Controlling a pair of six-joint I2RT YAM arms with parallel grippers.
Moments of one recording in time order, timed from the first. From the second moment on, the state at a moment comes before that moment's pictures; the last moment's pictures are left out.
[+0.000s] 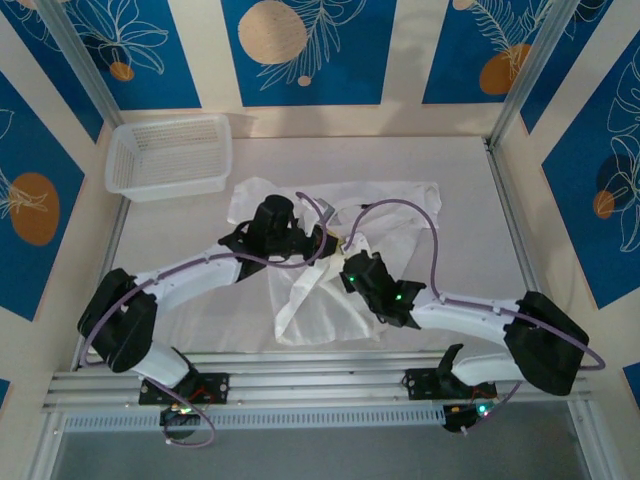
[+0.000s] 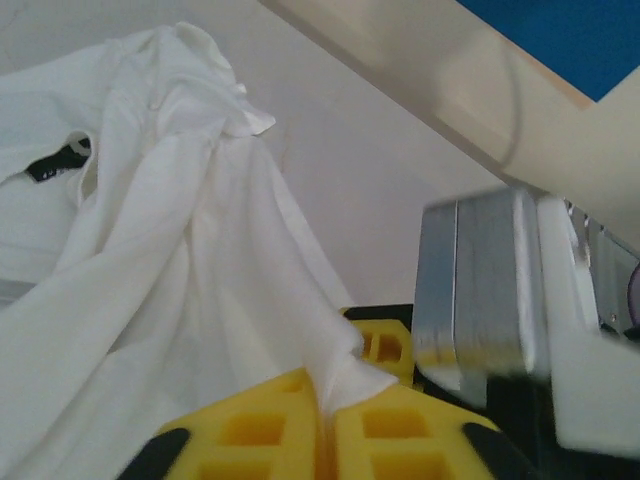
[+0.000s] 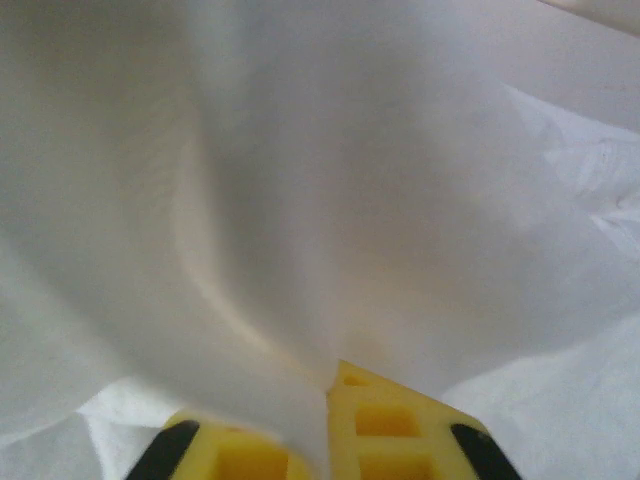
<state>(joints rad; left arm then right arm) -0.73 1.50 0.97 0.06 0.48 -0.19 0.92 1.24 0.56 0.02 0.56 0.21</state>
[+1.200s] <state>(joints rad) -0.84 1.68 0.82 0.16 0.19 -0.02 0.73 0.88 0.56 -0.22 0.29 0.32</state>
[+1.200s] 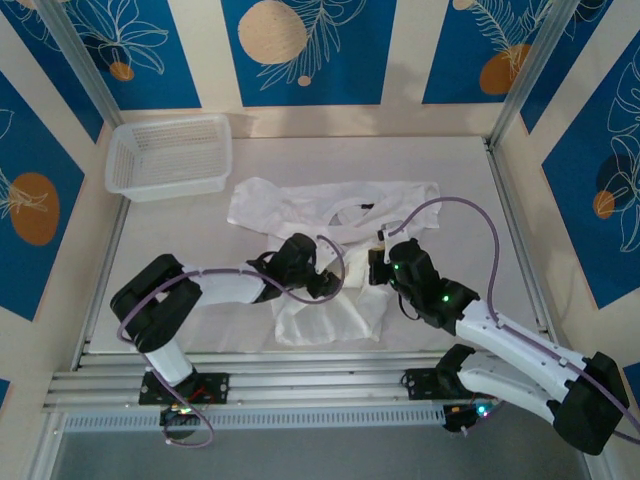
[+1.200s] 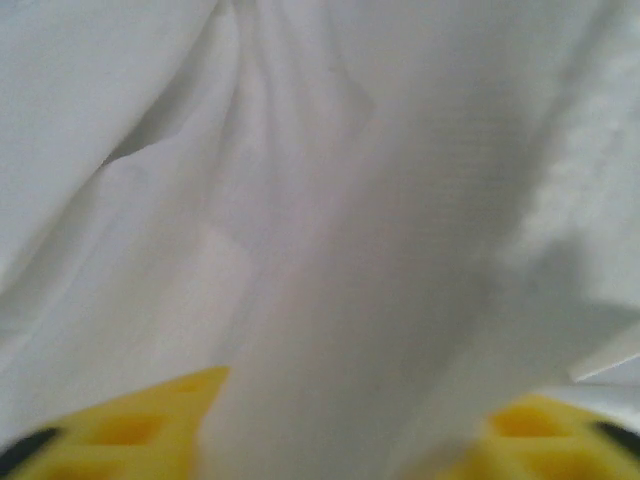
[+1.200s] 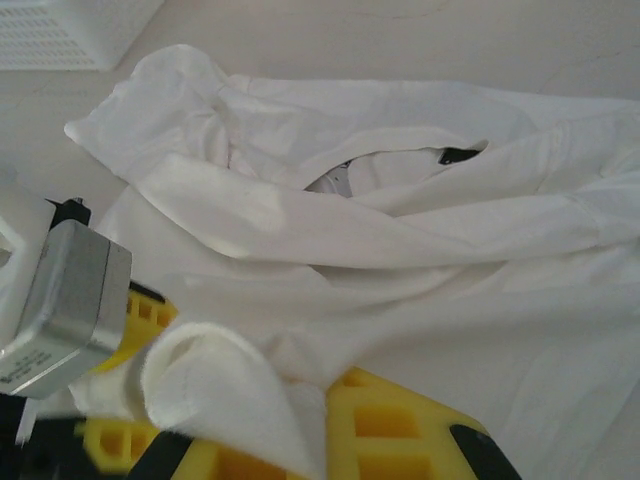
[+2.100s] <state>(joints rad) -0.76 1.44 0.98 0.01 0.45 -0.28 1.03 1.21 0.47 0.24 0.41 0.29</state>
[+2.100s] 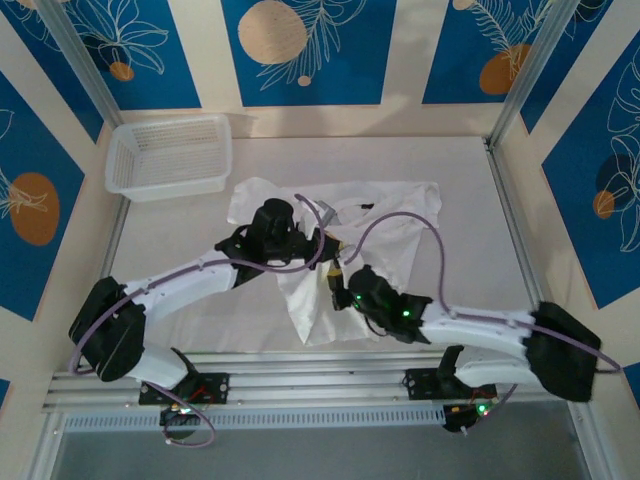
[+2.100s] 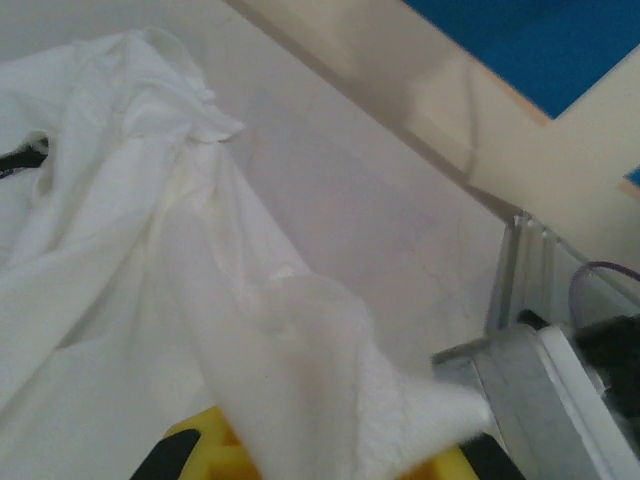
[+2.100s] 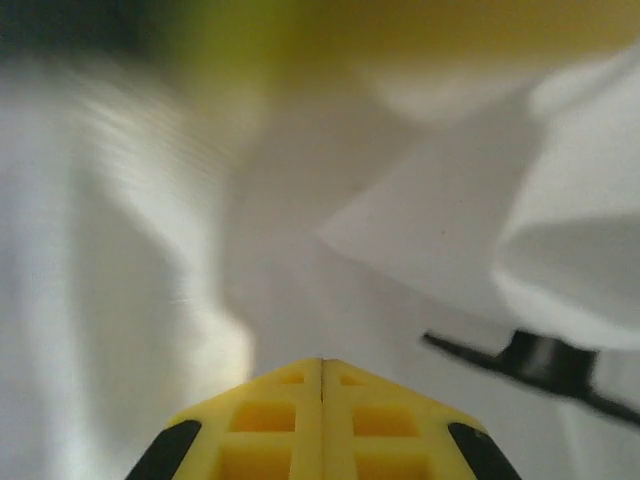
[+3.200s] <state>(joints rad) -0.78 1.46 1.52 -0.29 0.48 -0.42 0.65 1.55 0.71 0.51 0.36 0.08</state>
